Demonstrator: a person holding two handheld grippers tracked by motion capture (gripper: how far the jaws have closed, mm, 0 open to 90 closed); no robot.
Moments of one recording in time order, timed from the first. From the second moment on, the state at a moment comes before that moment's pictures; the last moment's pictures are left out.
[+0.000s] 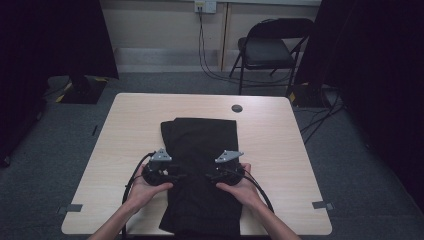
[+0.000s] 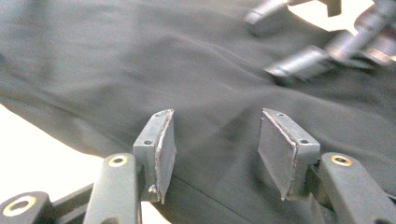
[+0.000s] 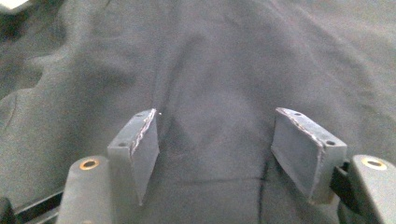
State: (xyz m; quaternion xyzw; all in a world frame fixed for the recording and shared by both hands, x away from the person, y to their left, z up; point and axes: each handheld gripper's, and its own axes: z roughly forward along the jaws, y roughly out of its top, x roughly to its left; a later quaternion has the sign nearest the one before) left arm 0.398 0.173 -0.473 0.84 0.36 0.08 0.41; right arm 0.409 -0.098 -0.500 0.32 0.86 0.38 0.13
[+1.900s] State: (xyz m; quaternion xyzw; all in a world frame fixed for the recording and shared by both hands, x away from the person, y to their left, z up) left arm 0.395 0.149 -0.495 0.85 0.34 0.11 0.38; right arm 0.408 -0.143 -0.504 0.36 0.84 0.38 0.15
